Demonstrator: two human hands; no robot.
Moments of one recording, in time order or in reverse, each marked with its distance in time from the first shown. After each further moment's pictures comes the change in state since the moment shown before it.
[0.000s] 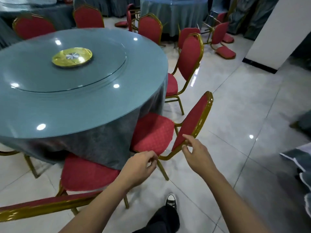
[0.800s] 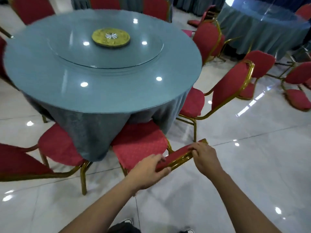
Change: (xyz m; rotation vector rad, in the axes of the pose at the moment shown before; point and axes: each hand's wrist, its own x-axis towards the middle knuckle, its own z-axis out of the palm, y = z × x) left_hand 0.267 0.142 0.101 -0.254 0.158 -0.424; right_hand 0.348 0.127 -0.147 -0.492 -0.326 -0.491
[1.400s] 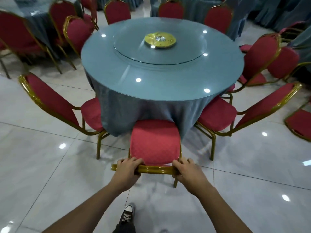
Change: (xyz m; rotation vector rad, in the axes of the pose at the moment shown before) left_hand -0.024 0.089 0.168 0.240 0.396 -0.500; right_hand -0.019 0.145 -0.020 -0.272 -0.404 -0.678
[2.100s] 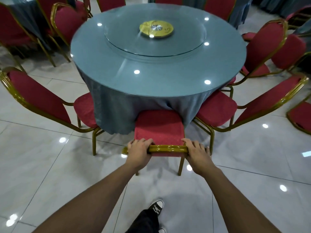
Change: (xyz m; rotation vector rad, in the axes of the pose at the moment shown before) left_hand 0.101 0.066 -0.001 -0.021 0.037 -0.109; right_hand 0.054 0.080 -0.023 0.182 0.094 0.203
